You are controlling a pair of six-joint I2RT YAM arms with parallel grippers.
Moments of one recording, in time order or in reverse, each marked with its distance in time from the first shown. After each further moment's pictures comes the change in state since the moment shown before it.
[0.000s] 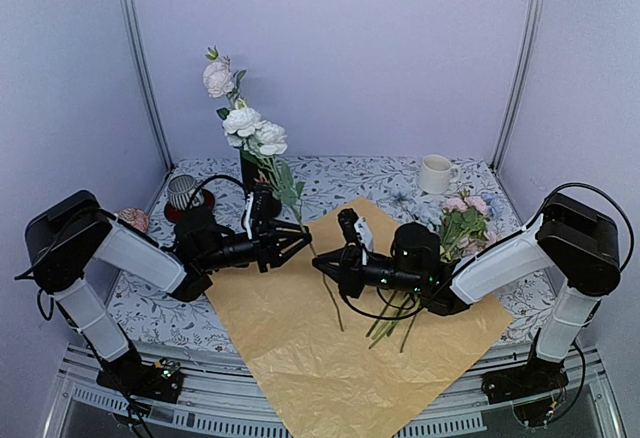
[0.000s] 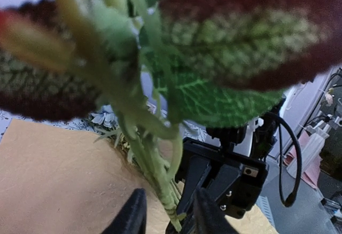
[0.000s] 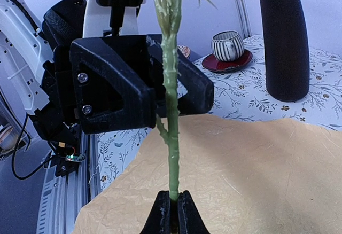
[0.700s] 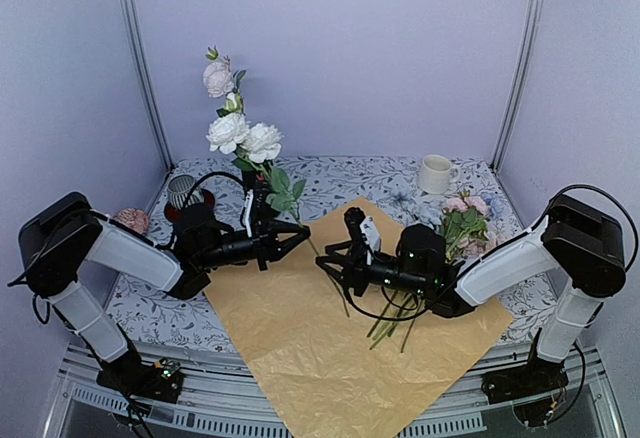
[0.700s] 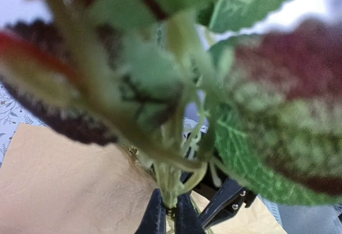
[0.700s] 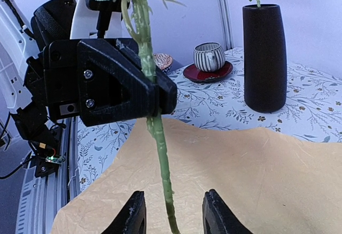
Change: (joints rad) left arm -0.002 -0.037 0.014 -0.072 -0.013 0.048; right arm 0.003 -0.018 -0.024 0.018 0.081 -0.083
